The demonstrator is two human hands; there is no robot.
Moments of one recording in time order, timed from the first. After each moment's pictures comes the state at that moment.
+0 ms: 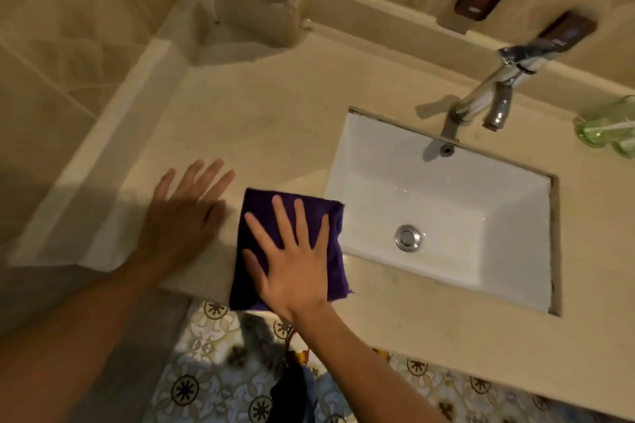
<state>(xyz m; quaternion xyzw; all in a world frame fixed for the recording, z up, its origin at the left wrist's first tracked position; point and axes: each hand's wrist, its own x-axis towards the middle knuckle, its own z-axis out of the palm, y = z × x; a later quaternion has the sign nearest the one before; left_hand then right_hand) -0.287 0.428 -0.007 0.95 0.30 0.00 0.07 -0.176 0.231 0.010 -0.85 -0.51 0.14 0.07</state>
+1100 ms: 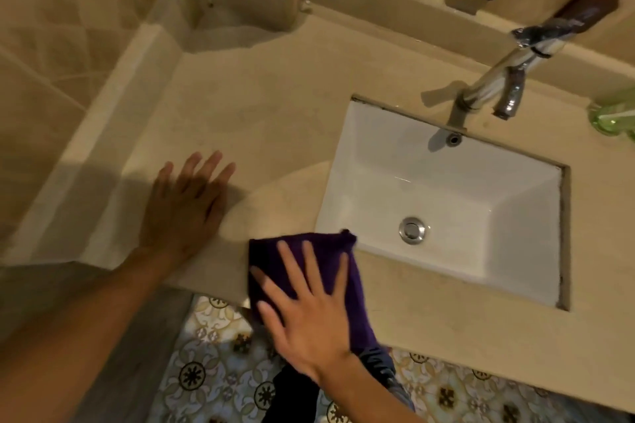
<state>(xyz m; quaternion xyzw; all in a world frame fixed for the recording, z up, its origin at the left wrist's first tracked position) -0.287 0.429 -0.004 0.95 0.29 -0.03 0.04 -0.205 0.163 0.012 -0.83 -0.54 0.13 0.05</state>
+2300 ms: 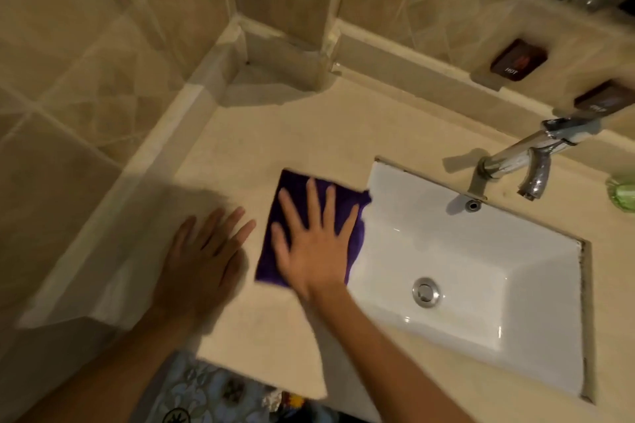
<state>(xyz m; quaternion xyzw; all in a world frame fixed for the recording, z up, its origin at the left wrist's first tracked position) -0.284 0.427 -0.001 0.95 0.31 -0.01 0.08 -0.109 0.324 0.003 -0.88 -0.46 0.08 0.07</state>
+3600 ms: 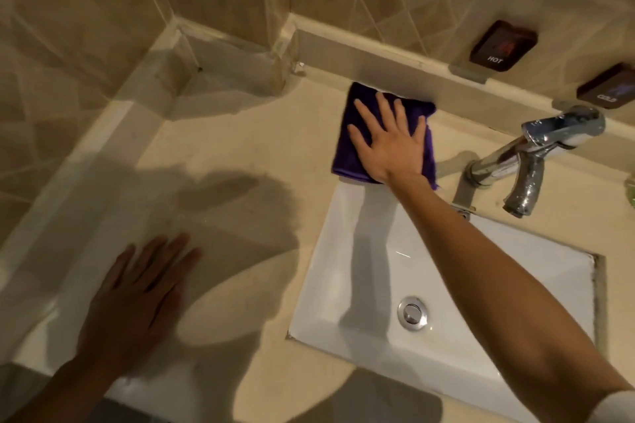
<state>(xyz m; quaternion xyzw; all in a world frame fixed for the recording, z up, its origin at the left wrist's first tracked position) -0.287 0.428 -0.003 0.95 0.30 -0.03 0.05 0.176 0.366 0.000 -0.90 -0.42 0.10 0.04</state>
